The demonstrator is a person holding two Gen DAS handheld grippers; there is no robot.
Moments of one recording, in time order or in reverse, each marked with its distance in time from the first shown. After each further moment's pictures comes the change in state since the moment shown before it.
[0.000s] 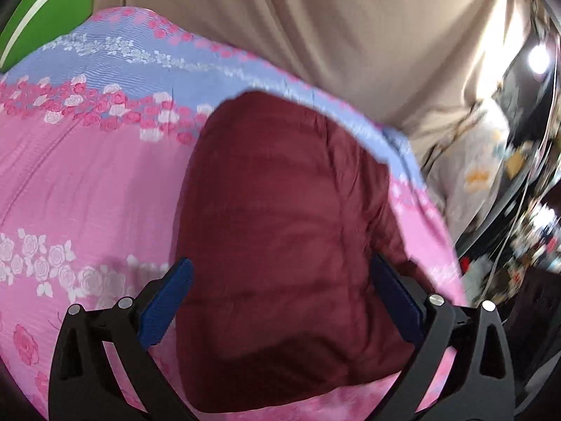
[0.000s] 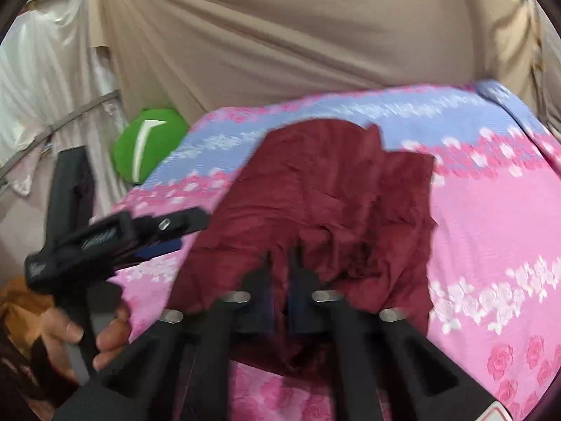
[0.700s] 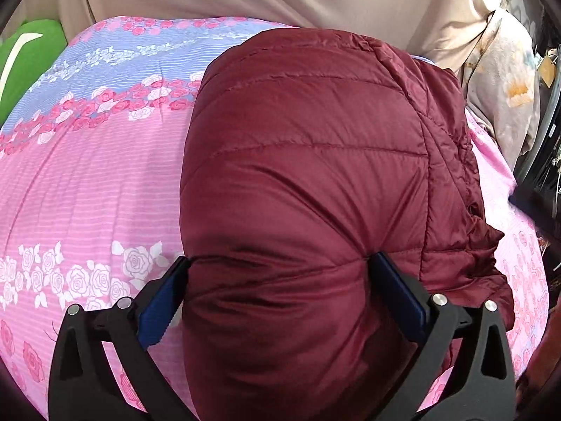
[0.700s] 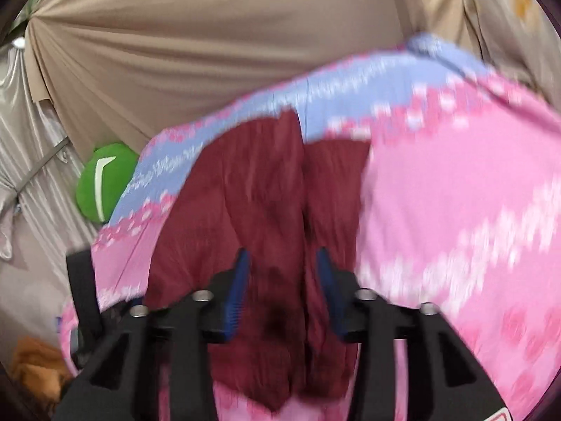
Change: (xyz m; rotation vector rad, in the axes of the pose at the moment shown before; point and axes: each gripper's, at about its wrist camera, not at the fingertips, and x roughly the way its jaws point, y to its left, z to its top) left arm 0.064 -0.016 -0.039 0.216 0.104 0.210; right arm -0.002 -0.062 0.017 0.188 -0.010 -0.104
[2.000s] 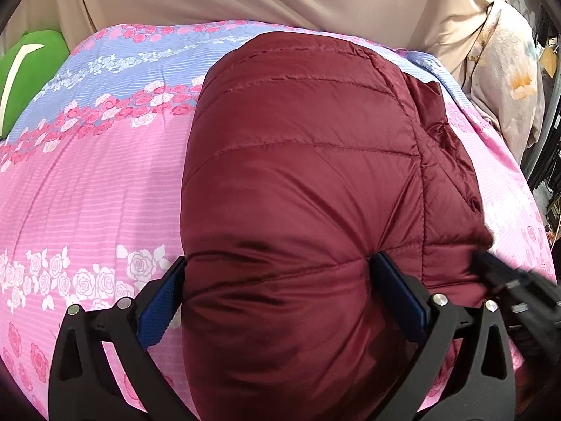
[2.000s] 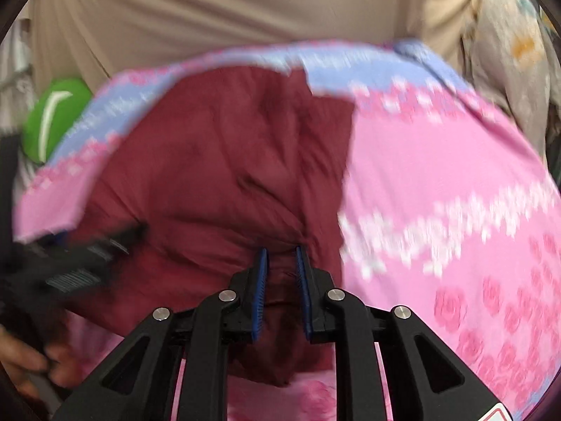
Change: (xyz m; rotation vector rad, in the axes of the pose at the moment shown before) left arm -0.002 -0.007 -0.004 0.029 -0.007 0.041; right arm 0.041 0.008 -0.066 -0.136 0.107 -0.281
